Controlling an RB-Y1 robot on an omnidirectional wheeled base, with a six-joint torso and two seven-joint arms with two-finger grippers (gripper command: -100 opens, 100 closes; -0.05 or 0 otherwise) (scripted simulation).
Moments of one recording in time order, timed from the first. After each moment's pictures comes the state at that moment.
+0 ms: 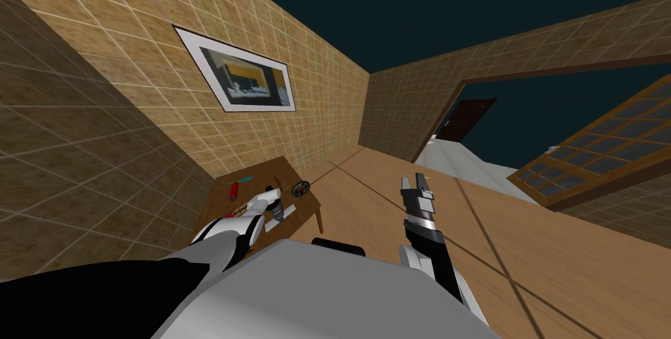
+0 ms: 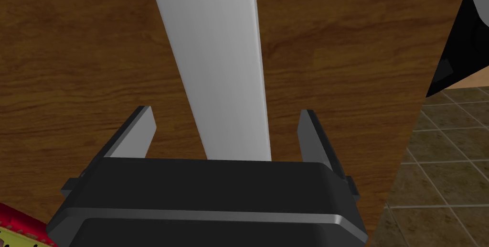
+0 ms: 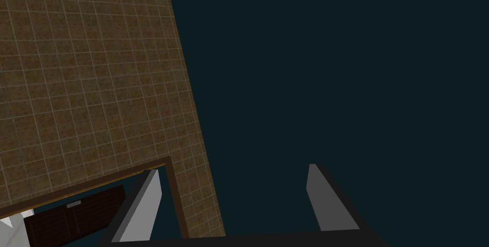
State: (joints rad) left arm -0.38 0.50 0.32 -0.54 0.40 1.06 0.23; right arm 0.54 0.01 -0.01 -2.21 0.07 -0.45 -0.06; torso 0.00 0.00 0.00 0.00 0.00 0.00
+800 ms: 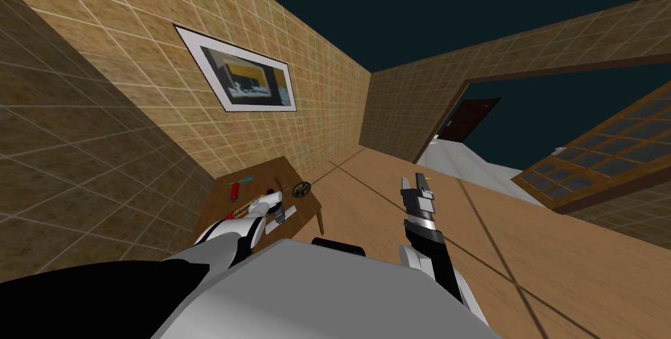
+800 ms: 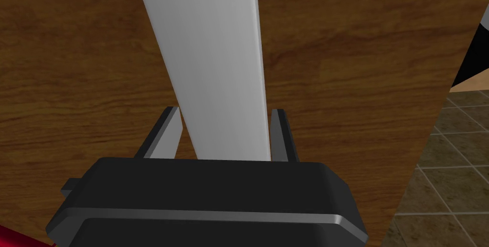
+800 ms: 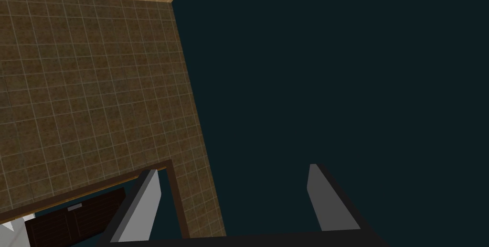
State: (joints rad) left arm -0.37 0.47 0.32 -0.51 0.39 1.01 0.23; right arm 0.54 0.01 -0.01 -2.21 0.07 -0.45 -0.06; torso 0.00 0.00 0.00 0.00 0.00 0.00
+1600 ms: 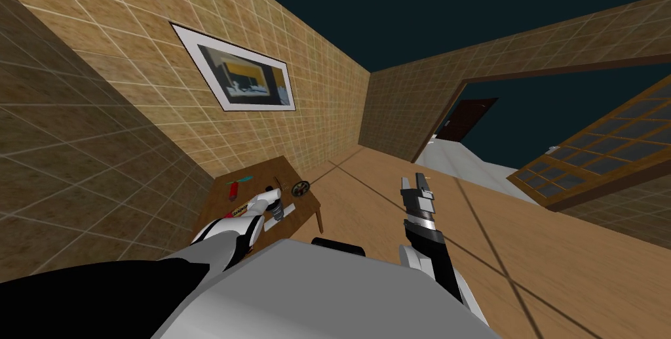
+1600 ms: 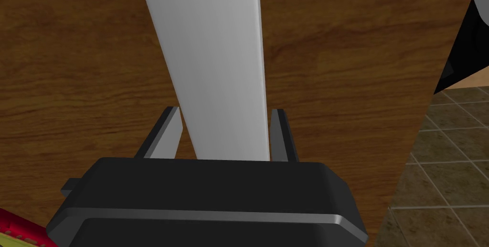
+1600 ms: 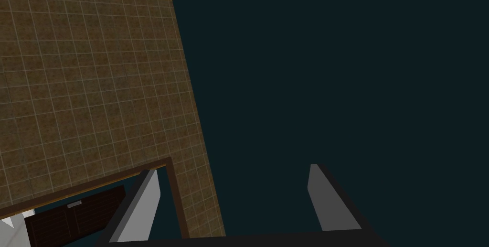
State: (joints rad) left arm -0.38 0.50 0.32 -0.54 0.40 1.06 0.23; right arm 0.54 0.01 -0.01 -2.21 0.07 -0.45 -0.06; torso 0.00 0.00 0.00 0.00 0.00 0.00
